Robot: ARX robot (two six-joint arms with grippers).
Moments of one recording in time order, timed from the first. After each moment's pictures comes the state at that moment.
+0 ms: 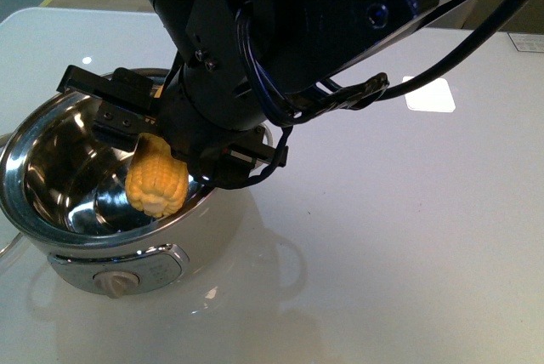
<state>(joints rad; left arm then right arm) 0.00 0.01 0.01 0.00 0.00 -0.01 0.76 2.16 1.31 0.02 -0.14 0.81</state>
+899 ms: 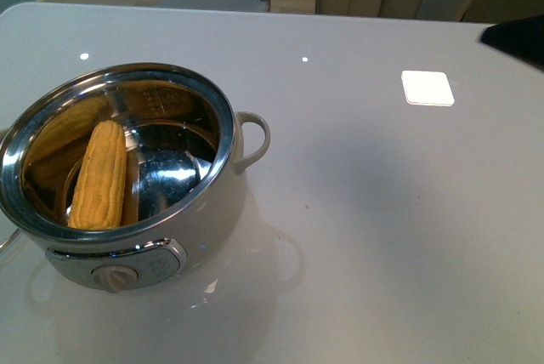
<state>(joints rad) 0.00 0.01 0.01 0.00 0.00 -0.01 0.34 1.39 0.69 0.20 -0.04 0.65</state>
